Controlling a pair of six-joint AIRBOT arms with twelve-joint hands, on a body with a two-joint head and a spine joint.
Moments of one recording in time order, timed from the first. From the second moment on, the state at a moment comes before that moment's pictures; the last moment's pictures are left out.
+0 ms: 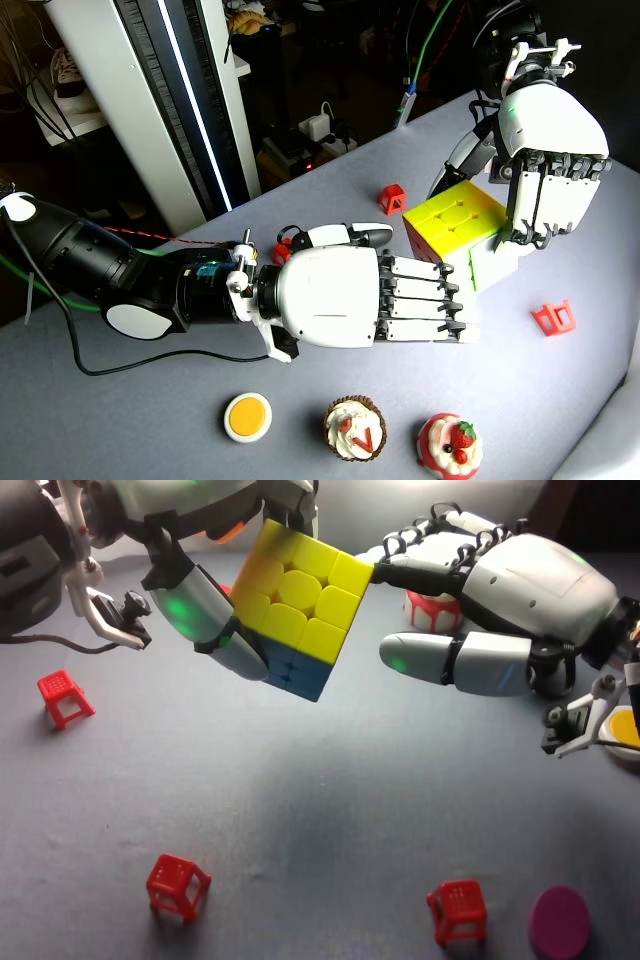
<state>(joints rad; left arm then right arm) 0.41 -1.10 1.34 0.48 -0.47 0.49 -0.76 -1.26 1.38 -0.14 0.89 -0.63</state>
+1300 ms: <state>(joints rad) 0.43 -1.10 1.34 0.41 -0.49 0.50 -0.83 -1.23 1.27 -0.29 1.03 -0.62</state>
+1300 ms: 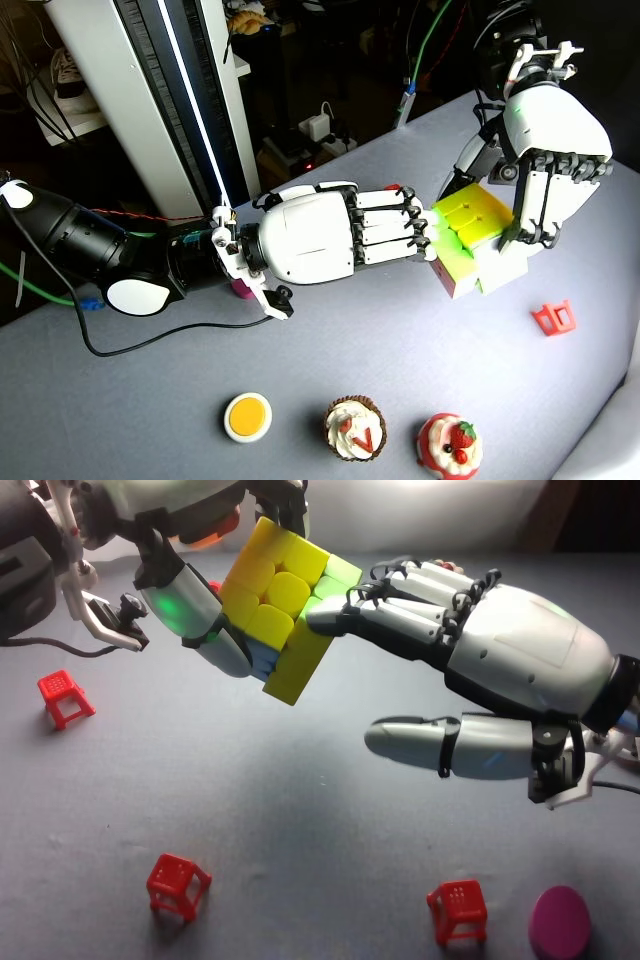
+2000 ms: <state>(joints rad) 0.47 -1.10 1.35 0.36 -0.50 0.50 -0.82 -1.05 1.17 -0.20 1.12 -0.62</state>
